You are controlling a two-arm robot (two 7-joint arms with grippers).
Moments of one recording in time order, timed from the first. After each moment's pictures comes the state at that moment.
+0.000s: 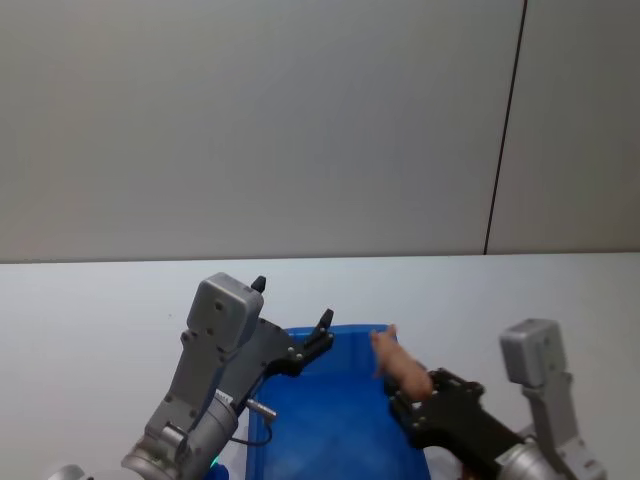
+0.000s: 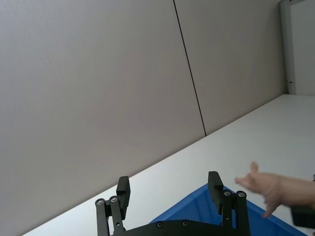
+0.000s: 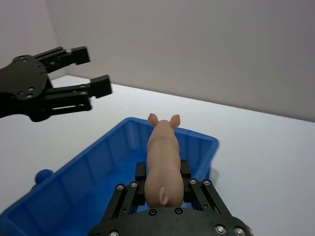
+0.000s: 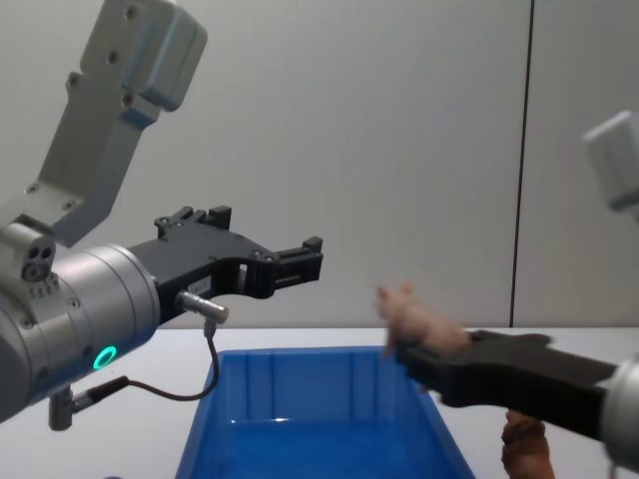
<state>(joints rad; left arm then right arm) -0.24 0.38 0.45 -1.63 -0.20 0.01 -0.01 0.08 0.16 -0.30 -1.60 0.20 0.13 0.32</state>
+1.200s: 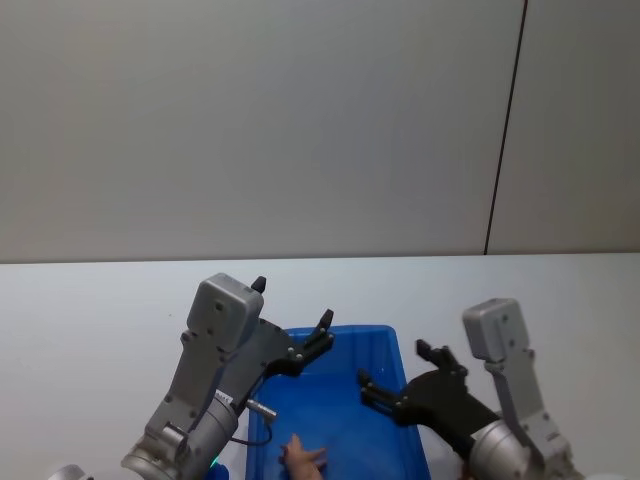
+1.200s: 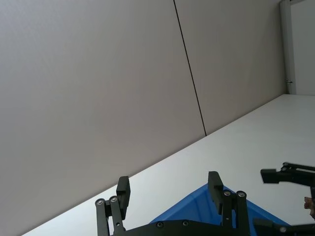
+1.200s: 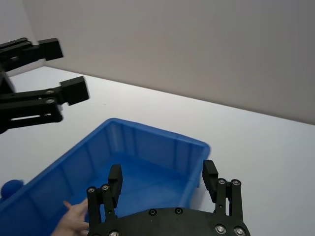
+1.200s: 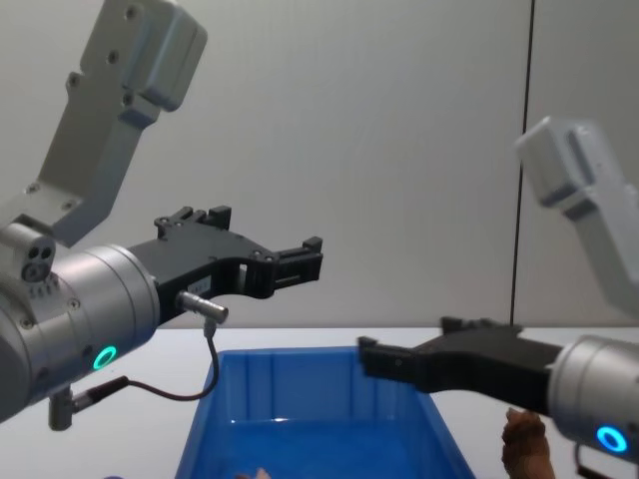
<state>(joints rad) -0.24 0.38 0.45 -1.63 -0.20 0.01 -0.01 0.17 0.11 -0.33 -1.51 0.13 0.18 0.25</state>
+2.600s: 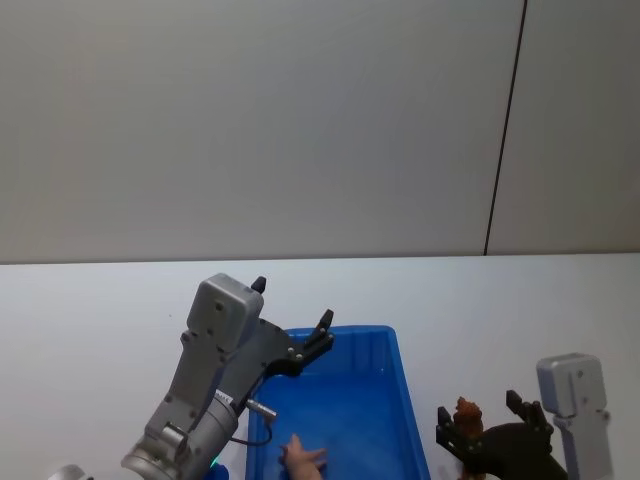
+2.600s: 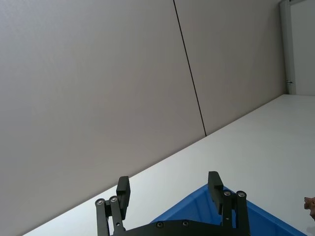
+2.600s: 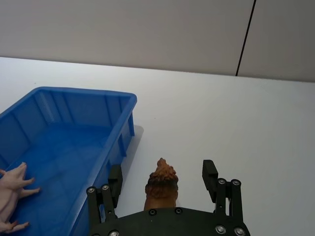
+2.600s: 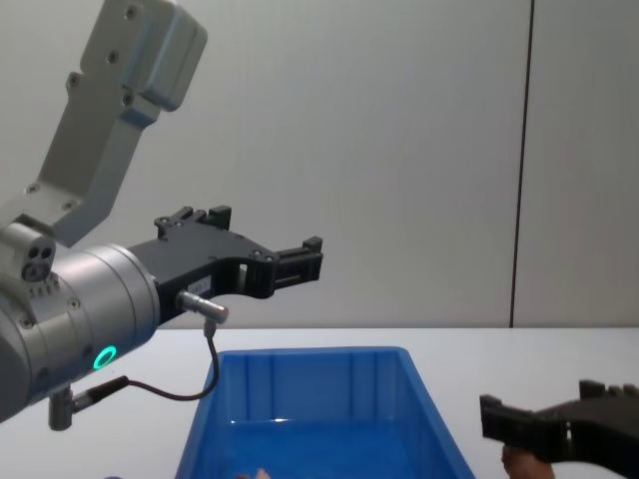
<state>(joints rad) -0.24 0.38 0.45 -1.63 -0.20 0.01 -0.01 -0.04 0.17 -0.30 -1.70 0.16 0.23 -0.05</state>
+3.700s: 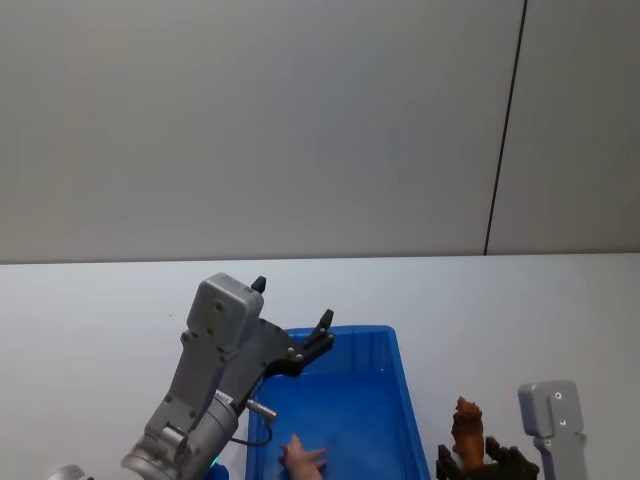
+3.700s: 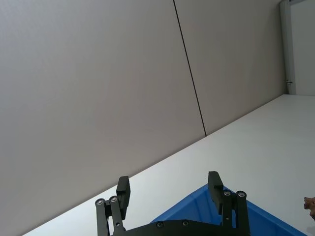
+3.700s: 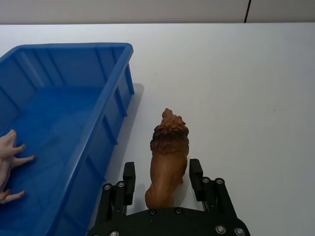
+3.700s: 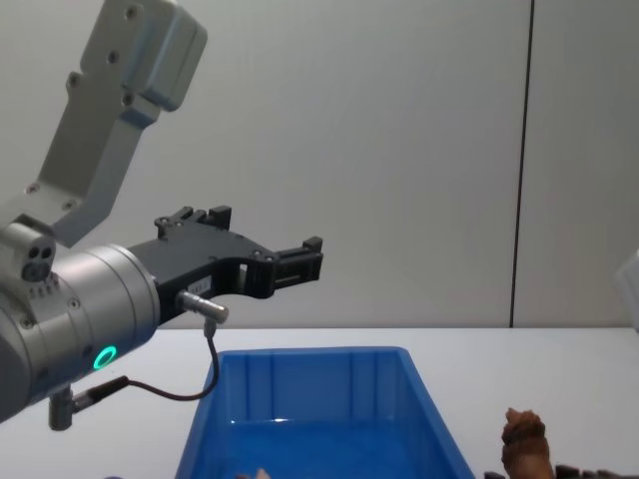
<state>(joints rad) -0.24 0.38 0.45 -1.63 -0.20 0.01 -0.01 -0.04 0.13 -0.31 -1.64 0.21 0.33 -0.08</state>
